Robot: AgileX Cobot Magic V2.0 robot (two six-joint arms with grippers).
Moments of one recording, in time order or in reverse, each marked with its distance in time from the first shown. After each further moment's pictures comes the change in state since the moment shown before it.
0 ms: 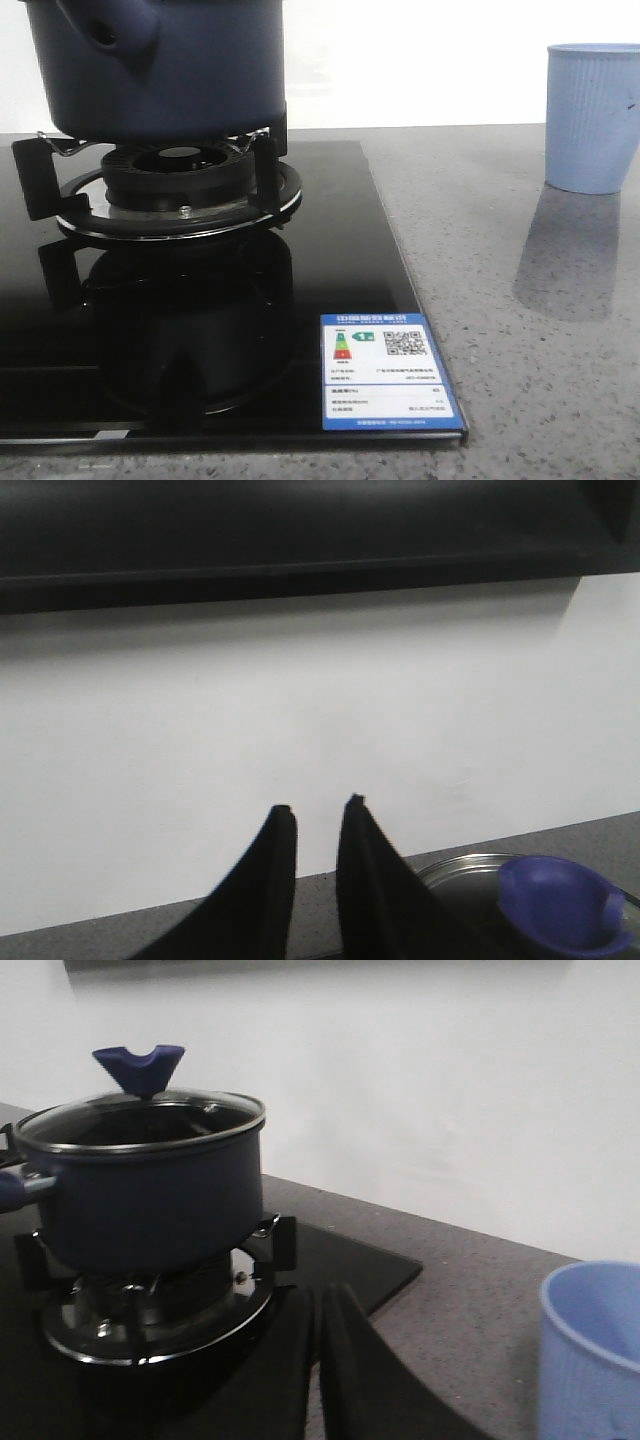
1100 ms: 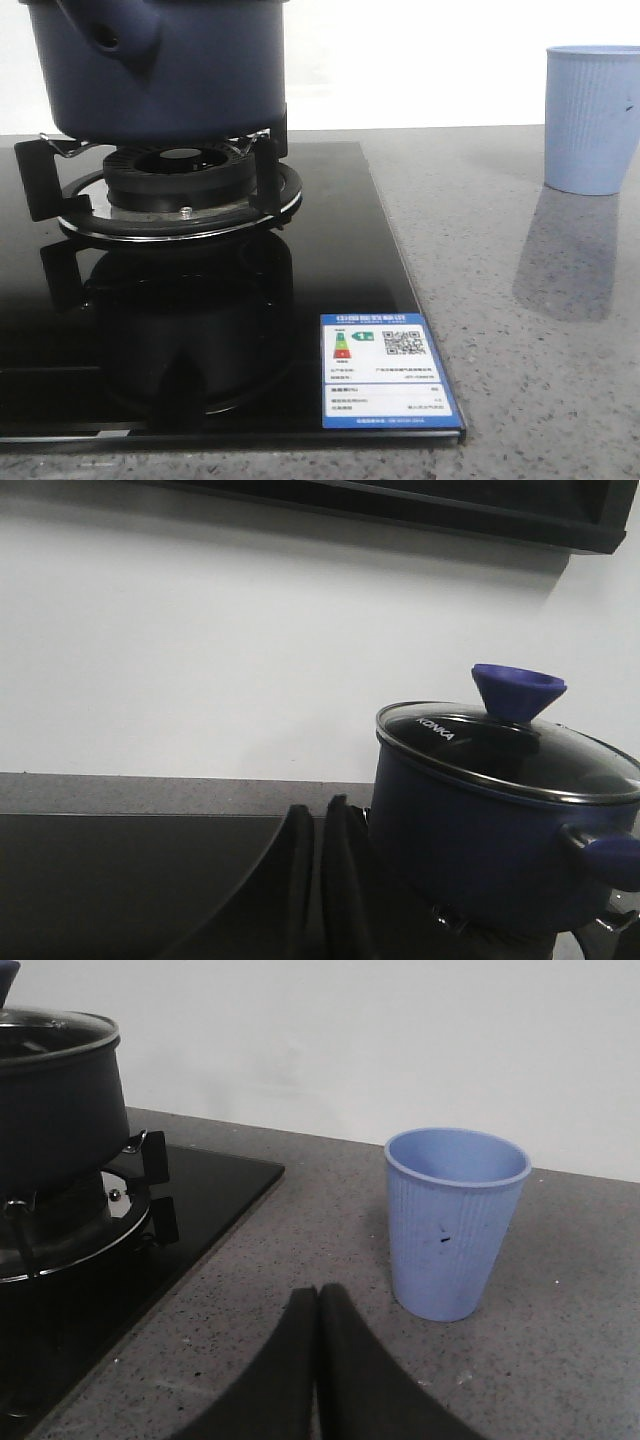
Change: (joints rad) left arm 0.005 -0.702 0.690 -0.143 -0.117 0.000; right arm 0.214 -0.558 0.087 -0.574 0.594 0.747
